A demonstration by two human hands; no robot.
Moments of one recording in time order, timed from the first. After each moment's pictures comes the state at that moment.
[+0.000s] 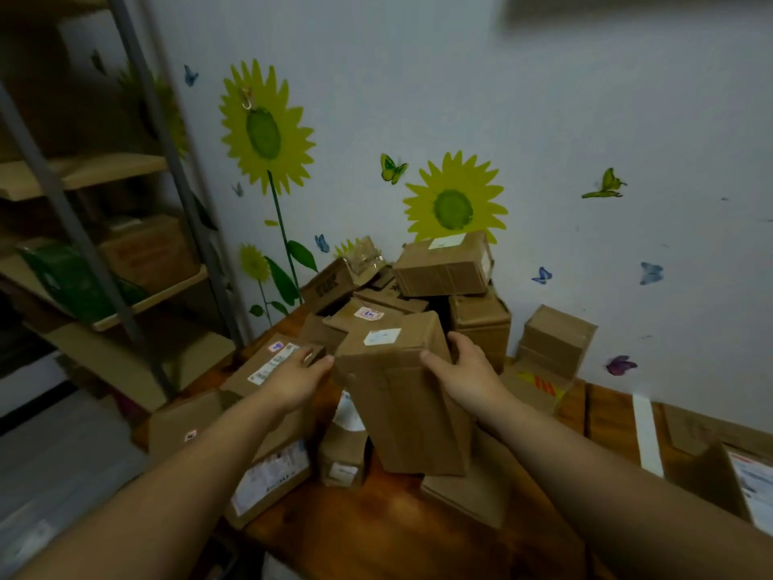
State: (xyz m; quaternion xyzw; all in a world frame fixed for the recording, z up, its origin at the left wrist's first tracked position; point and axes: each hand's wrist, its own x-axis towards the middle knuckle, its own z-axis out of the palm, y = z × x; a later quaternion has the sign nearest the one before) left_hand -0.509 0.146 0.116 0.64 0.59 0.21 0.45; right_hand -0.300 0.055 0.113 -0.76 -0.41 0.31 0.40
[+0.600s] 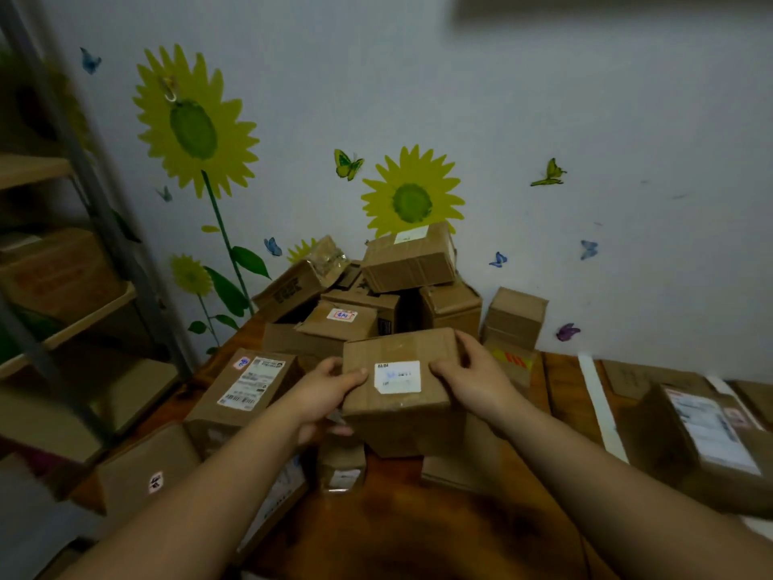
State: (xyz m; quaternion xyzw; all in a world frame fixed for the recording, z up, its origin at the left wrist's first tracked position) left_hand -0.501 0.165 0.101 0.60 0.46 0.12 0.64; right_hand -0.334 0.032 0.111 -0.80 -0.32 0.26 0.43
